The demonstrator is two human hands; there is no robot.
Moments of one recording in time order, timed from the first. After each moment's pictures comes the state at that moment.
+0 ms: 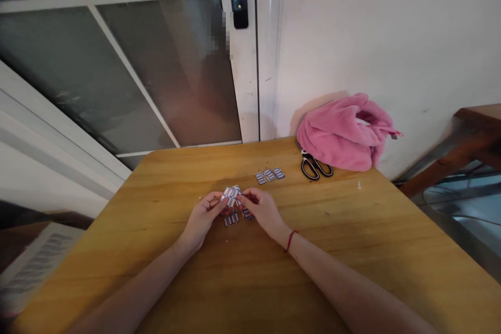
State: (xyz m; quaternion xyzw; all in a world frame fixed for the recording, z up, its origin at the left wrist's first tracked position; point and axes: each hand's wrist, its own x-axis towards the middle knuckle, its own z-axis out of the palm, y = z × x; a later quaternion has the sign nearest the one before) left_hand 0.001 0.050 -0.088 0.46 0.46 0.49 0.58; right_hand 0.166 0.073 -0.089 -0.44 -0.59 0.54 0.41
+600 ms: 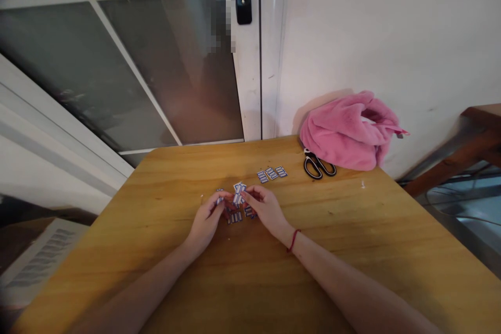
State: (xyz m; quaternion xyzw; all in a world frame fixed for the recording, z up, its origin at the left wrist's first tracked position) left_hand 0.003 0.043 -0.091 0.57 0.50 0.47 0.46; right_hand 0.165 0.071 -0.088 -0.43 -0.55 0.57 0.43
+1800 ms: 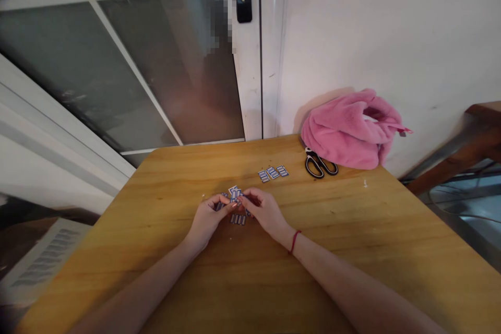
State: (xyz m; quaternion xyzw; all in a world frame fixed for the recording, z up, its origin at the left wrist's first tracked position) left_hand 0.005 0.048 -0.093 0.50 0.53 0.48 0.49; right_hand 0.164 0.065 -0.090 -0.39 -0.62 0.54 0.42
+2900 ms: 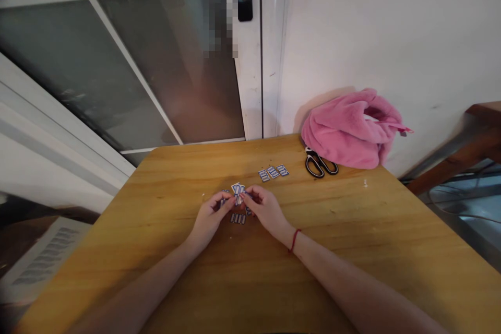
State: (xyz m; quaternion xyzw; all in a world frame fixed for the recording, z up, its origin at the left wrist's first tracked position) left_hand 0.005 0.046 -0.091 0.57 0.51 0.47 0.45; right_hand 0.163 0.067 -0.088 -0.41 -0.59 0.55 0.43
